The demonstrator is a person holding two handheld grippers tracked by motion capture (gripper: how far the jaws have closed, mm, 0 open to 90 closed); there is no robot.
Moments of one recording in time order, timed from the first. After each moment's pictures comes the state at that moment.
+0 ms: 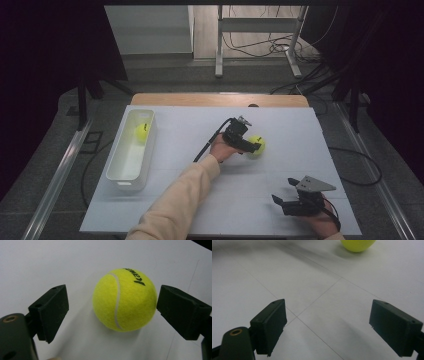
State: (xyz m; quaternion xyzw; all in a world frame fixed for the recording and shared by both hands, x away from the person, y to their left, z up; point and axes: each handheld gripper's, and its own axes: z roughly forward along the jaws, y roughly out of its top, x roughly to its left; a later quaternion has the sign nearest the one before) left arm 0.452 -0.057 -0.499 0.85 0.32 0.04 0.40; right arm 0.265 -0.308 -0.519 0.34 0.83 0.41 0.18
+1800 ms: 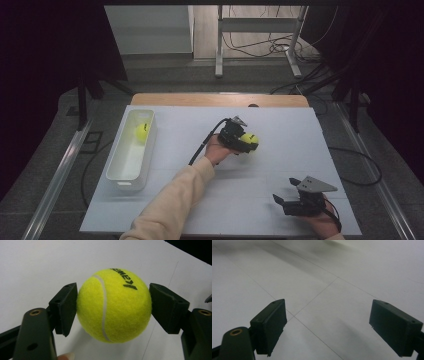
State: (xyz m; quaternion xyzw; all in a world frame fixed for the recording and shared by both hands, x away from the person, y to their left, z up) left arm 0.433 -0.035 -0.483 0.85 0.31 0.02 0.43; right arm 0.263 -0.309 -0.519 0.34 0.82 0.41 0.19
